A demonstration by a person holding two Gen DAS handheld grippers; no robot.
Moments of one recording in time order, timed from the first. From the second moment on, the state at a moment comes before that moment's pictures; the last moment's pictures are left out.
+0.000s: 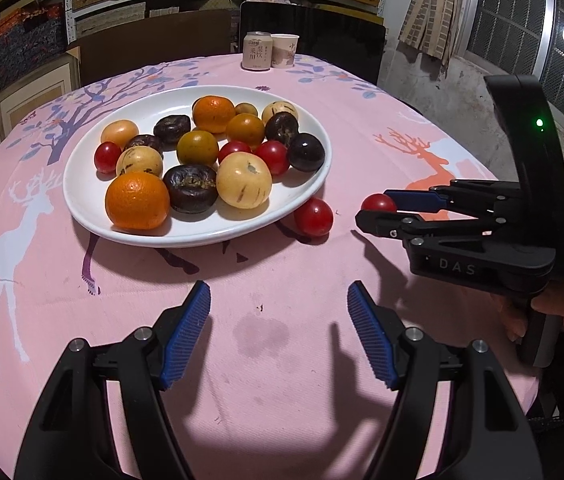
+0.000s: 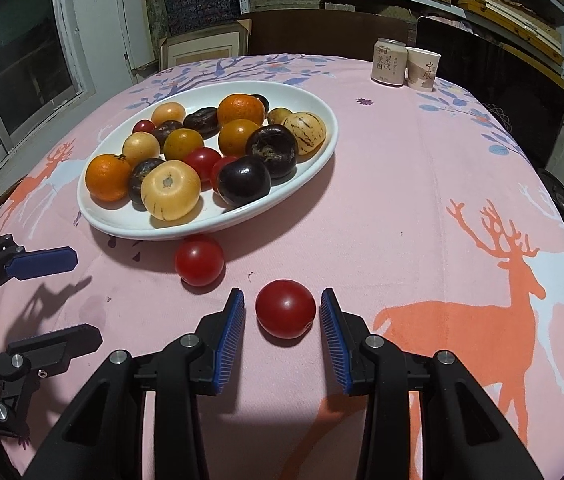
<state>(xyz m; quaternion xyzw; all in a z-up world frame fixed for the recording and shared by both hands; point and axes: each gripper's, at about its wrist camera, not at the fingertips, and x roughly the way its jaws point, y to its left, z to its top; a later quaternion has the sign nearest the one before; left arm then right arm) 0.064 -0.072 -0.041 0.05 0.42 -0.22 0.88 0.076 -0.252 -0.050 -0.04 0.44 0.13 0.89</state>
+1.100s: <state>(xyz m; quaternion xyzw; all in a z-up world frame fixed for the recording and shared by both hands) 0.115 -0.142 -0.061 -0.01 0.45 -0.06 0.89 0.029 -0.314 -0.018 0.07 0.39 0.12 0.91</state>
